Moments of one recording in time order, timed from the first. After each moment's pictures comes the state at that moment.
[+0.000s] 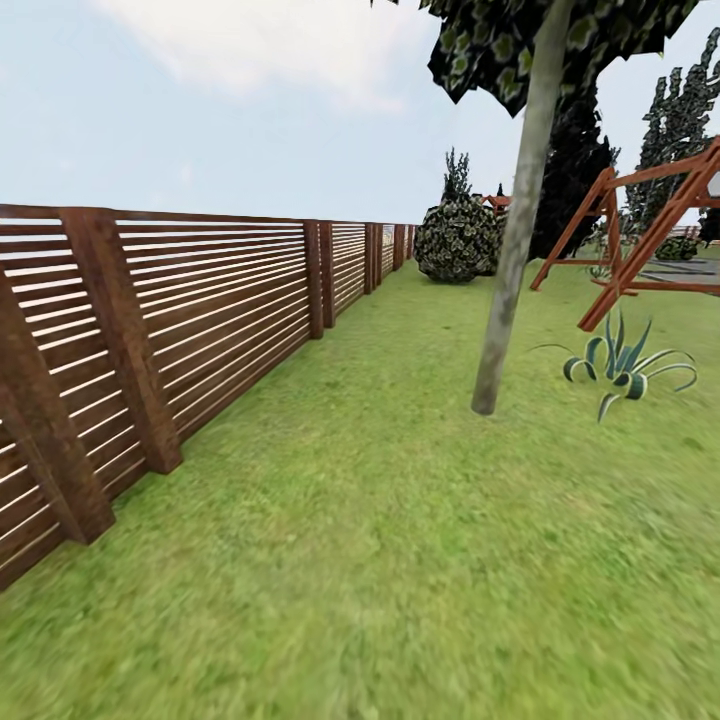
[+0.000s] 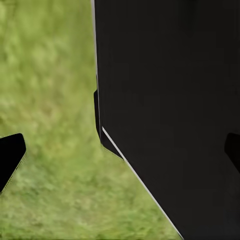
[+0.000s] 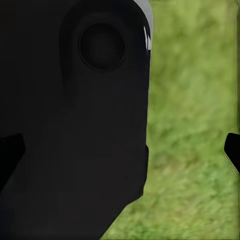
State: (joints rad) left arm 0.09 0.04 0.00 -0.02 0.00 0.00 0.00; right arm -0.05 -0.03 0.00 0.05 0.00 0.00 0.00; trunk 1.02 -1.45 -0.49
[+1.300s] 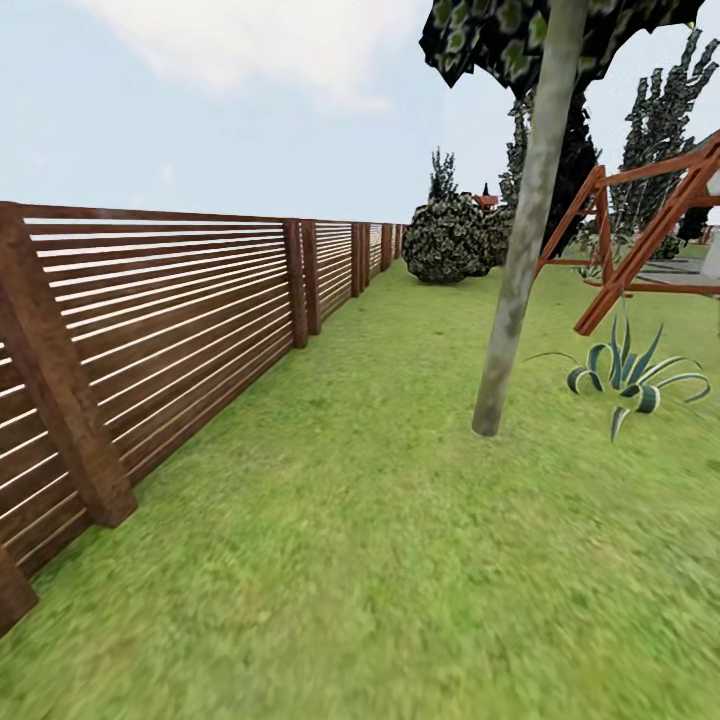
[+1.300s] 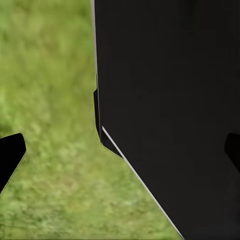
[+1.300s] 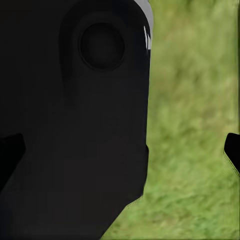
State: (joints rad) left arm 0.09 0.04 0.00 -0.02 0.00 0.00 0.00; right arm -0.05 -0.03 0.00 0.05 0.00 0.00 0.00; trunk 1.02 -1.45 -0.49
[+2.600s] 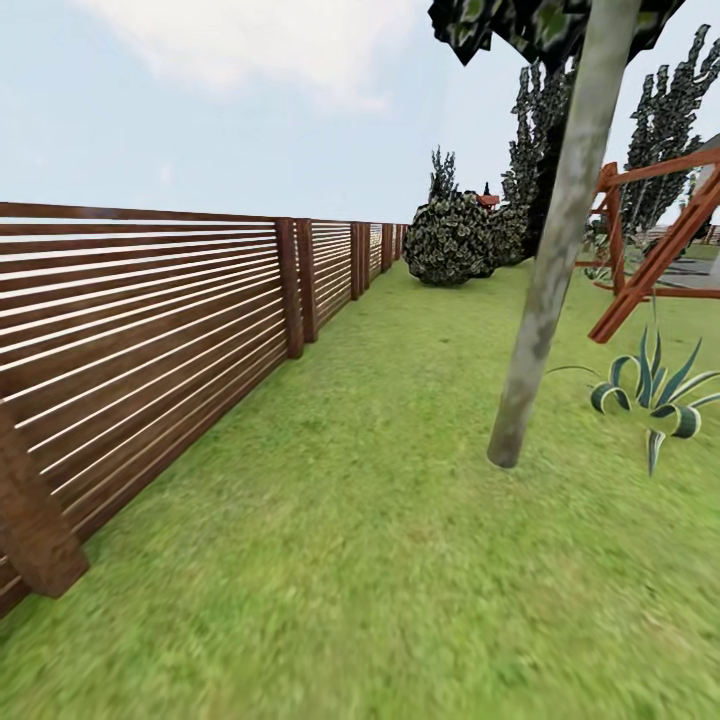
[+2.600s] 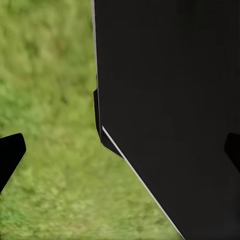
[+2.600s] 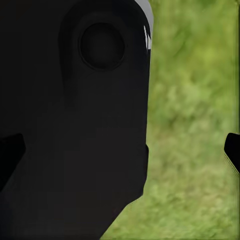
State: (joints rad) left arm 0.09 0.04 0.00 -0.02 0.00 0.00 0.00; right arm -0.05 -0.03 0.00 0.05 0.00 0.00 0.00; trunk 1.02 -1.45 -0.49
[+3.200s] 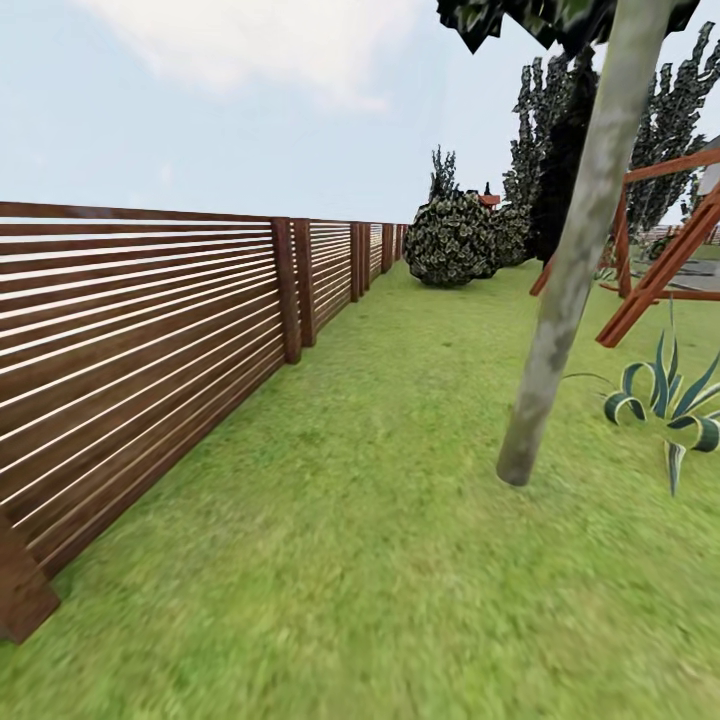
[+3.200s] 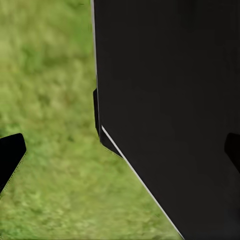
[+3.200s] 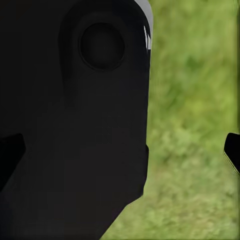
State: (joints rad) left arm 0.09 0.04 0.00 -0.02 0.00 0.00 0.00; right arm -0.05 -0.03 0.00 0.05 0.00 0.00 0.00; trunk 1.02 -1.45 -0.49
